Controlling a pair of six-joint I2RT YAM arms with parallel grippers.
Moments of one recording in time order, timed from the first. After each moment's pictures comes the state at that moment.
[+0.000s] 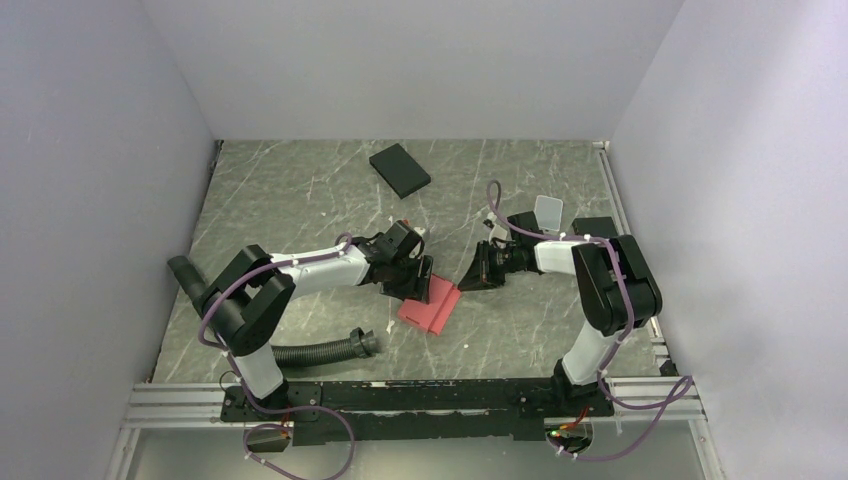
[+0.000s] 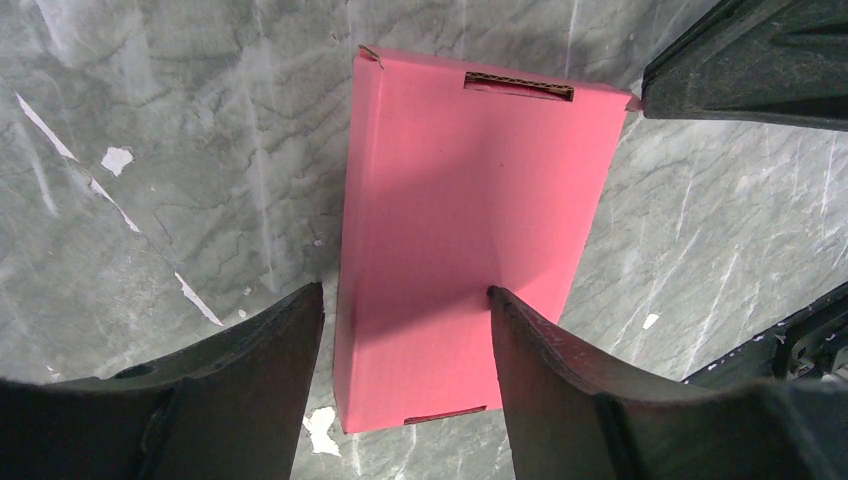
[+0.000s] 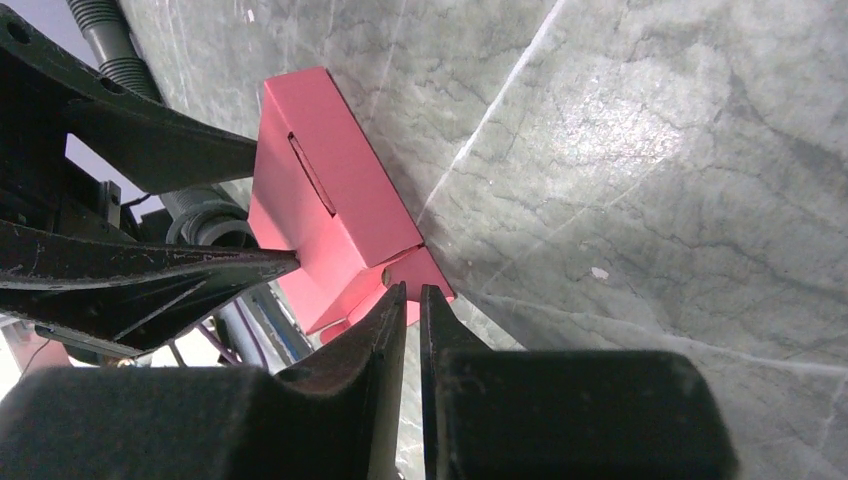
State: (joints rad) left arm -0.80 1.73 1.03 -0.35 0.13 -0.55; right arm 0.25 1.73 0.75 -0.09 -0.80 0.41
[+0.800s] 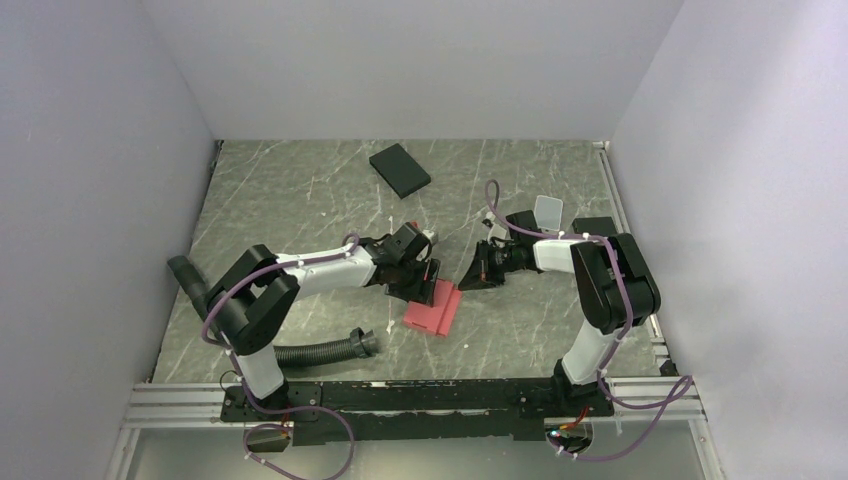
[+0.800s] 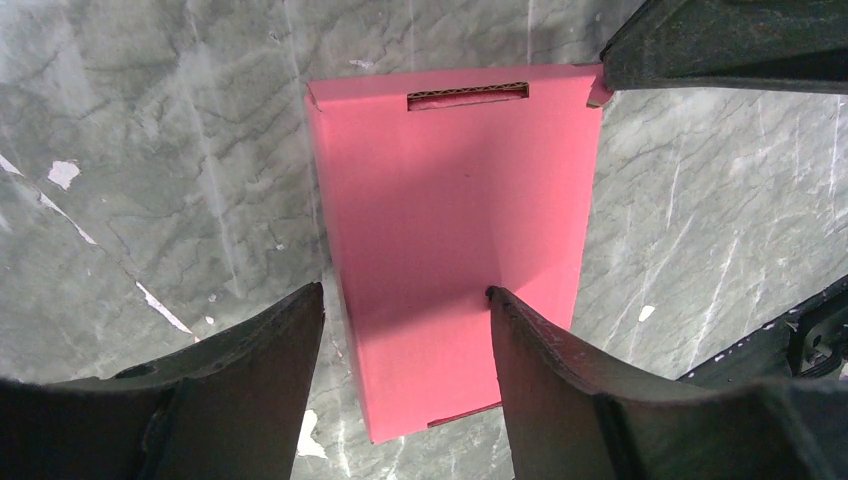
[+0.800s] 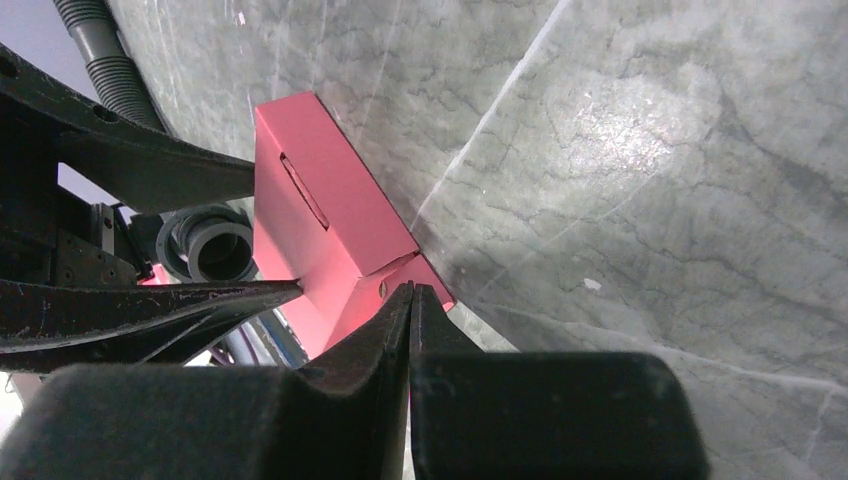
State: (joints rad) left arm -0.84 1.75 1.06 -0.37 0.11 -0.52; right arm 0.25 1.75 0.77 -0.11 -0.79 0.39
